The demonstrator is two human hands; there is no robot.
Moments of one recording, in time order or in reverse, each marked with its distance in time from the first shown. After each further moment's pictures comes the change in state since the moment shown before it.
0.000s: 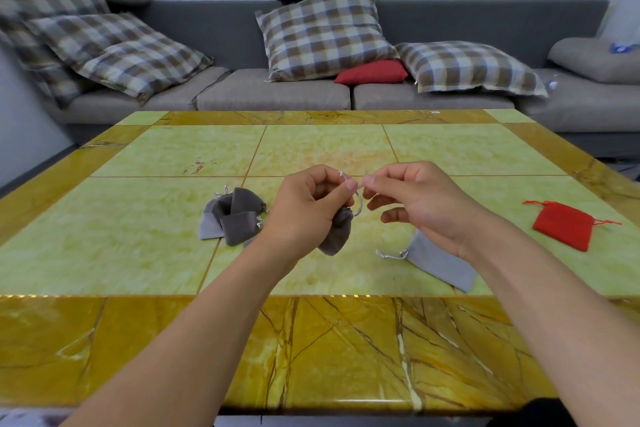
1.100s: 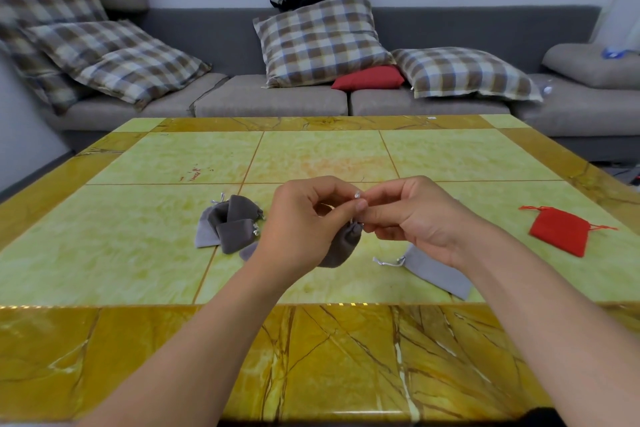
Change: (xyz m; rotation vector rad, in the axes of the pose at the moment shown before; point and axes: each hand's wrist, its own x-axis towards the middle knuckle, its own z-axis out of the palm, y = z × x) left_hand -0.003 -0.003 -0.001 0.207 -0.022 0.296; right_hand -0.003 0.000 0.004 0.096 -0.054 0.113
